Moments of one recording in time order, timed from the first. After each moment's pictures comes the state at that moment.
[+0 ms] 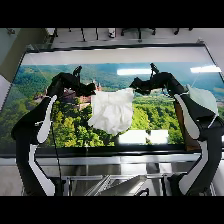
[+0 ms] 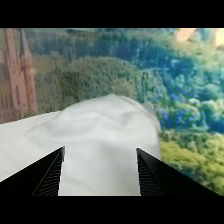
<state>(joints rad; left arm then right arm) -0.18 -2.02 1.85 -2.12 1.11 1.59 0.08 -1.96 1.65 2.39 -0.89 -1.65</state>
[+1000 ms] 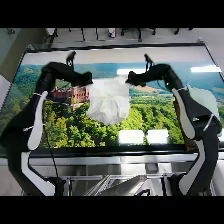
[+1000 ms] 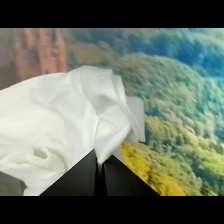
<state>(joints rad) -0.18 -1.85 1.91 -2.12 1.13 1.59 0.13 -1.97 1.90 2.42 -1.03 -1.67</state>
